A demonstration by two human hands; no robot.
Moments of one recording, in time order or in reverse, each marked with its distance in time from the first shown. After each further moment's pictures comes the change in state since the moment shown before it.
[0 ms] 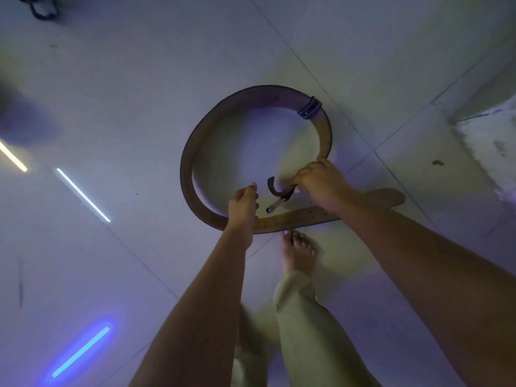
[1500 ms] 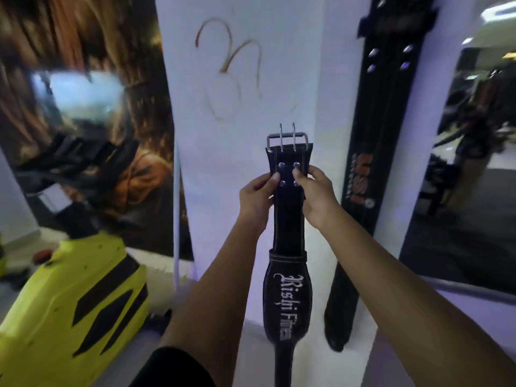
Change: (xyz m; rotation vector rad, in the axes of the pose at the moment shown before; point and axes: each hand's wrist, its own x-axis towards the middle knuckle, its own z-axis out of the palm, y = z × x) left_hand -0.934 0.290 0.073 -0.039 -1.208 1.328; right_hand -0.764 -0.152 -0.627 1.589 1.794 -0.129
